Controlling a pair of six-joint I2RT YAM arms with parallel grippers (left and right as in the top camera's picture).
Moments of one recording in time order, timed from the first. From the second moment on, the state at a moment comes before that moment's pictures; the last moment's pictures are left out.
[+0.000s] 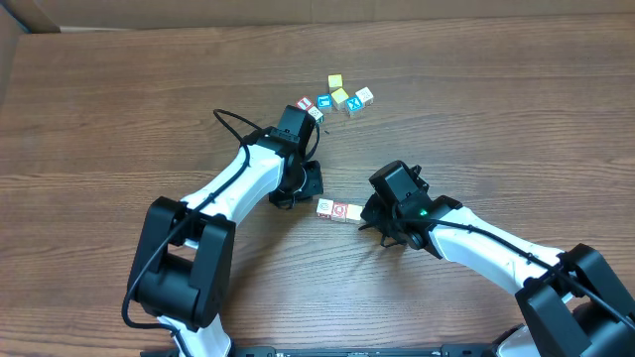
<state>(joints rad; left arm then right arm) -0.38 1.88 1.20 -0.74 0.15 -0.52 0.62 1.63 0.79 -0.27 -0.04 1.22</state>
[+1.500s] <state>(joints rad) -0.41 1.88 1.15 -0.79 0.19 -0.52 0.62 1.69 0.79 -0.15 -0.10 1.15</state>
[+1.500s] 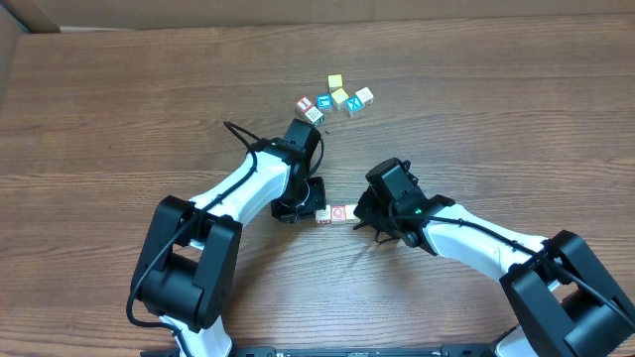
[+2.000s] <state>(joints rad) -0.41 1.88 1.15 -0.80 0.13 -0.52 0.62 1.69 0.79 -0.18 -0.10 1.12</state>
